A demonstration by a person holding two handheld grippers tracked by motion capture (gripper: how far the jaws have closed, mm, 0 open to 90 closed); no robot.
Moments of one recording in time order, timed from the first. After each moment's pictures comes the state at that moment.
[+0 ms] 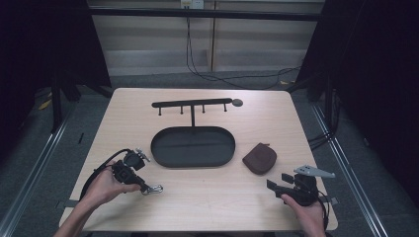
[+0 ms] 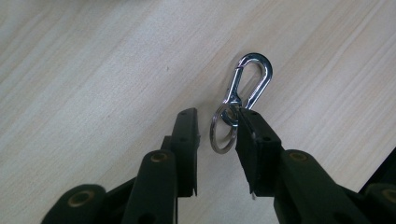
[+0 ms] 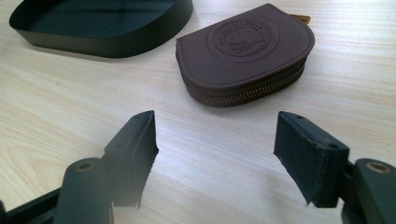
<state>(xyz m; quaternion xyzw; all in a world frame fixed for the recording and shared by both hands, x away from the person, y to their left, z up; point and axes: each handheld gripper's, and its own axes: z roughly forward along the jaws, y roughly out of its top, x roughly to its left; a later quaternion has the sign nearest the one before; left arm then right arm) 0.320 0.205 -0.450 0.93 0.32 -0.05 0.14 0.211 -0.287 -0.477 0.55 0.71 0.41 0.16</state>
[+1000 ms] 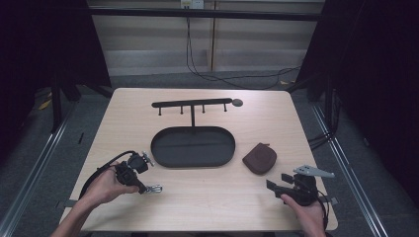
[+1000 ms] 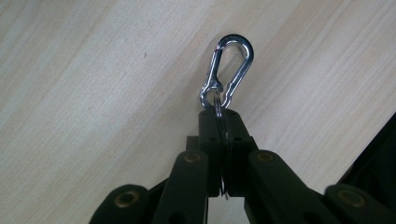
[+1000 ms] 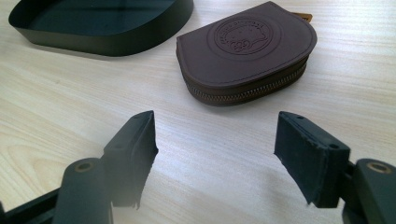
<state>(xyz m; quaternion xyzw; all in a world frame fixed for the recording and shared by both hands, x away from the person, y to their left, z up) 0.316 0.196 -0.445 0.95 0.29 -0.07 0.10 0.212 -0.286 -0.477 0.55 0.71 0.40 0.16</state>
